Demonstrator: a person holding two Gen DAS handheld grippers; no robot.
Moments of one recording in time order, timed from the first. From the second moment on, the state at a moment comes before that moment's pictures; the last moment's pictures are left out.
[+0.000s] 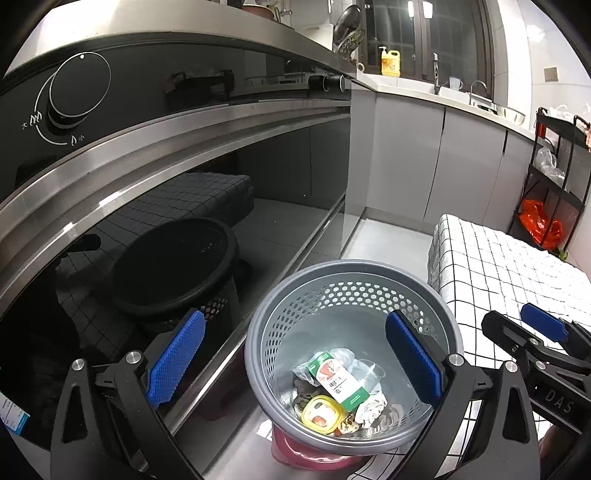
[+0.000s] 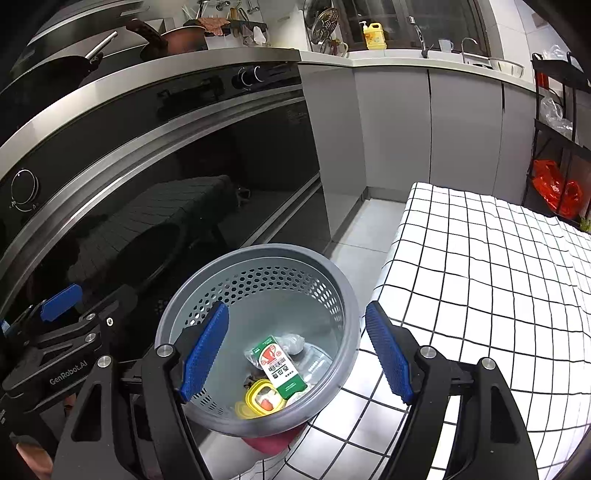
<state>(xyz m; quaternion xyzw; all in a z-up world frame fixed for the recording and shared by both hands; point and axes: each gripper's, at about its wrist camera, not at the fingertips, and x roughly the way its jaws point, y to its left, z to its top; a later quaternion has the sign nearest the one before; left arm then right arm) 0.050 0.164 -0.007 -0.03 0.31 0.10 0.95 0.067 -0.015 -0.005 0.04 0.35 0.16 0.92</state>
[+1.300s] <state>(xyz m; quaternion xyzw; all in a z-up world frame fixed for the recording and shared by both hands) 0.048 0.165 -0.005 -0.02 0.30 0.12 0.95 0.064 -0.011 -0.003 0.03 0.35 0.16 0.92</state>
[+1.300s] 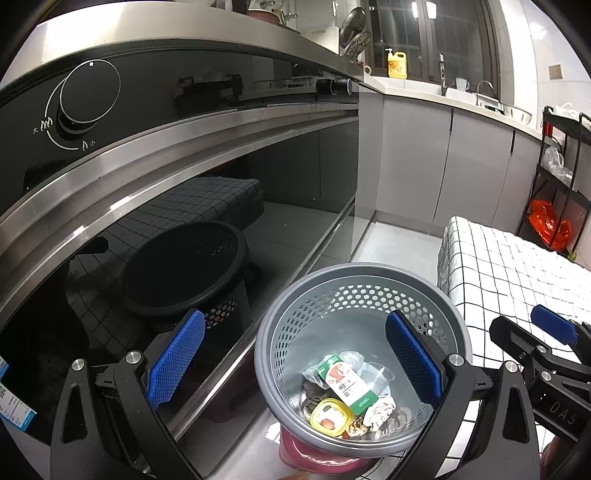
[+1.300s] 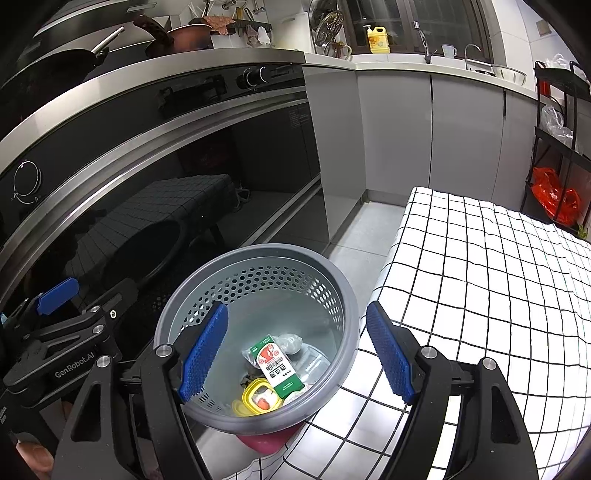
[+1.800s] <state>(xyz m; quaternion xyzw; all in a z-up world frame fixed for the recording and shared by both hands) 0.049 0.166 -0.006 -0.02 0.30 0.12 0.94 0.064 -0.011 -0.002 0.03 0.35 0.16 0.92</state>
